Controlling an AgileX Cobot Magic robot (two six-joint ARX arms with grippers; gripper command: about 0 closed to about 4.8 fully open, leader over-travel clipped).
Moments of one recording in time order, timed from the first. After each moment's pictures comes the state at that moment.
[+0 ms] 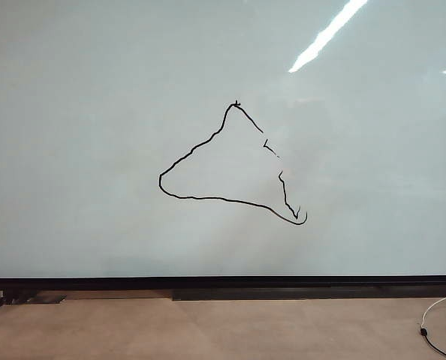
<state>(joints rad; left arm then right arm) 0.04 0.00 0.00 -0.13 0.02 0.05 0.55 0.39 0.04 0.41 0.56 -0.12</state>
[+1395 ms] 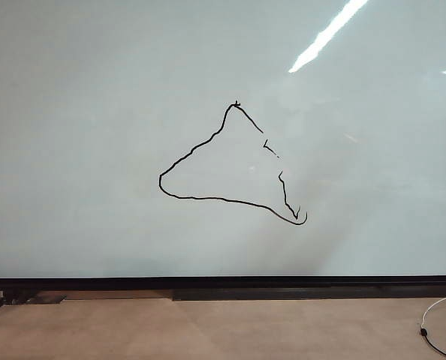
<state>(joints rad) 0.04 0.00 0.00 -0.14 0.02 0.05 0.00 0.00 0.01 0.10 0.04 -0.12</state>
